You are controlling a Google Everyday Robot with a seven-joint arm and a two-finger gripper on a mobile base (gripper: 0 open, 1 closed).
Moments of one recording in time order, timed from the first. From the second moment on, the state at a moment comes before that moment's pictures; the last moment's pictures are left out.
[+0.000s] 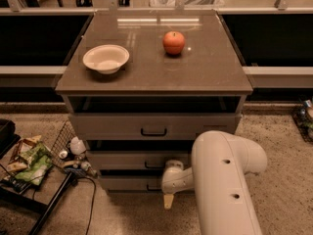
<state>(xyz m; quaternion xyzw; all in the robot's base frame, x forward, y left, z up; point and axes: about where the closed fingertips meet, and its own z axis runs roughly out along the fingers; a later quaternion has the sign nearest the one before) 0.592 -0.069 0.180 -0.68 0.73 -0.06 0.11</state>
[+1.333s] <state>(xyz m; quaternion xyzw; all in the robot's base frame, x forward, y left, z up) 0.459 -0.188 0.256 -0.56 0.82 -0.05 0.05</state>
